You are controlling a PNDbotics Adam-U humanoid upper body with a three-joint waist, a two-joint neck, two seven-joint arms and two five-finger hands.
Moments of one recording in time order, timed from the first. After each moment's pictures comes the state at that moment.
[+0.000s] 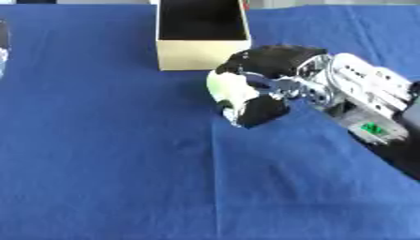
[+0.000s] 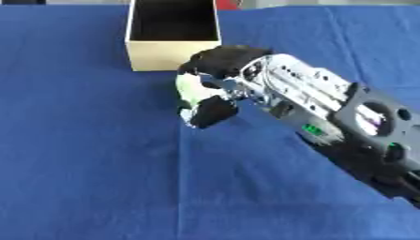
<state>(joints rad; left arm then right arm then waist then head) -0.27 0.56 0.06 -1.99 -0.28 -0.04 0.28 -0.98 -0.56 0.72 -1.71 0.84 0.40 0.83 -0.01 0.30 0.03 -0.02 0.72</state>
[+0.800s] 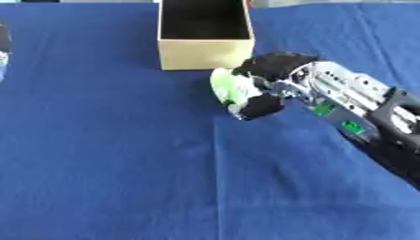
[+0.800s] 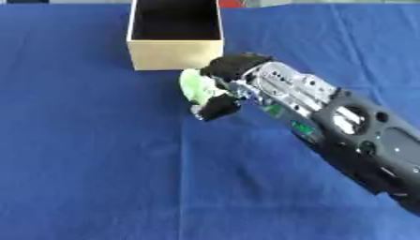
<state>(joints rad) -0.27 0.56 0.06 -1.99 -0.27 -0.04 0.27 -0.97 -0.53 0.72 -1.55 0.96 0.36 0.83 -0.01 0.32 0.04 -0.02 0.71</state>
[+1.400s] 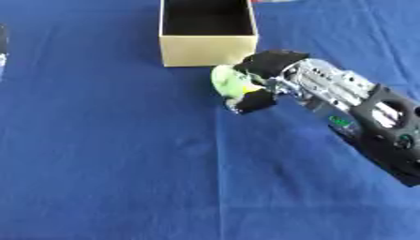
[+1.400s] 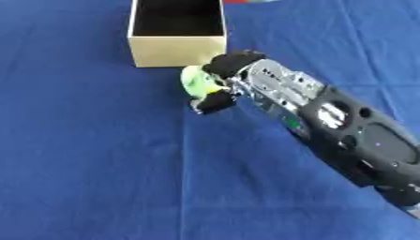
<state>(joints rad) -0.27 0.56 0.06 -1.99 -0.26 -0.04 0.27 -1.00 -0.48 0.71 -1.44 1.02 0.33 0.82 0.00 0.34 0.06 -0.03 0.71</state>
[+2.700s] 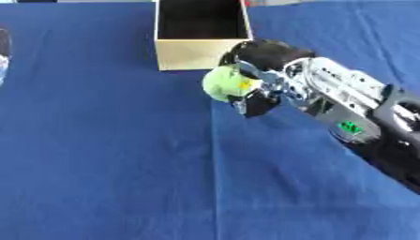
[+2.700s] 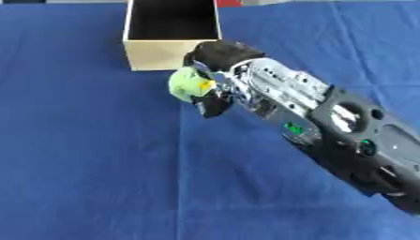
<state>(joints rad) -0.27 0.56 0.06 -1.99 -0.27 -0.03 0.25 -1.00 -0.54 0.71 -1.72 0.82 0.55 0.68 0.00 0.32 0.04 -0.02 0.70</state>
